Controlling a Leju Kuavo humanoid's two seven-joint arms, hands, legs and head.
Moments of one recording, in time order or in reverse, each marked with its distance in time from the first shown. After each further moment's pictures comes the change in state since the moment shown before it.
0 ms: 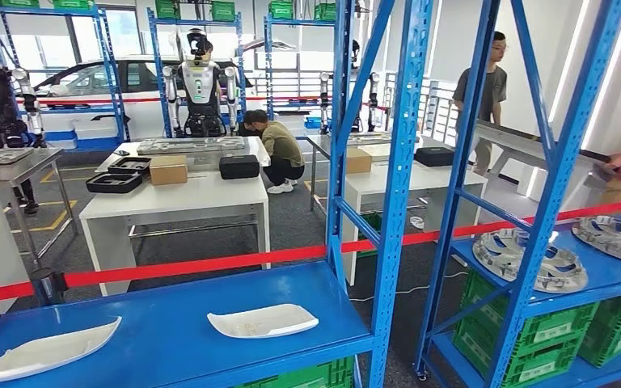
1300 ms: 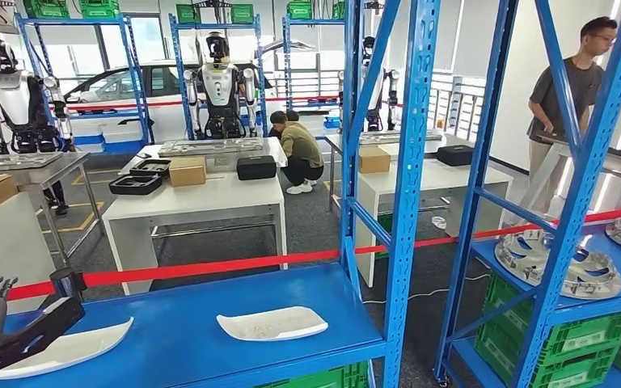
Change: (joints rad) left arm 0.008 -0.113 0.014 -0.037 -0.055 -0.057 -0.291; right arm -0.001 0.002 -0.041 0.000 0.009 -0.038 0.005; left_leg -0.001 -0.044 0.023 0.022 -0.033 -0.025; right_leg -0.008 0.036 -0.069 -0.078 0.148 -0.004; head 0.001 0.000
